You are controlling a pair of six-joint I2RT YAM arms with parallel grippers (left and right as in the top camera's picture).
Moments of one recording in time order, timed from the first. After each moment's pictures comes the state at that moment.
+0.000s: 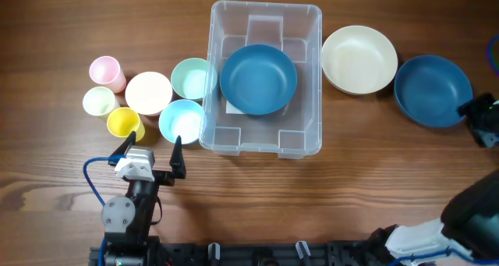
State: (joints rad) left arm -0.05 0.02 0.02 -0.07 0.08 -0.05; right arm -0.71 1.72 1.25 -0.77 -0.08 0.35
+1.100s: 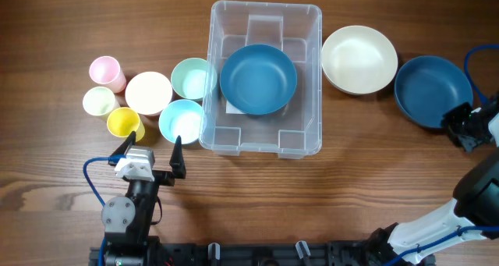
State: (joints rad) left arm -0.05 0.02 0.02 -0.07 0.08 -0.05; right arm -0.71 1.90 1.17 -0.58 -0.14 0.35
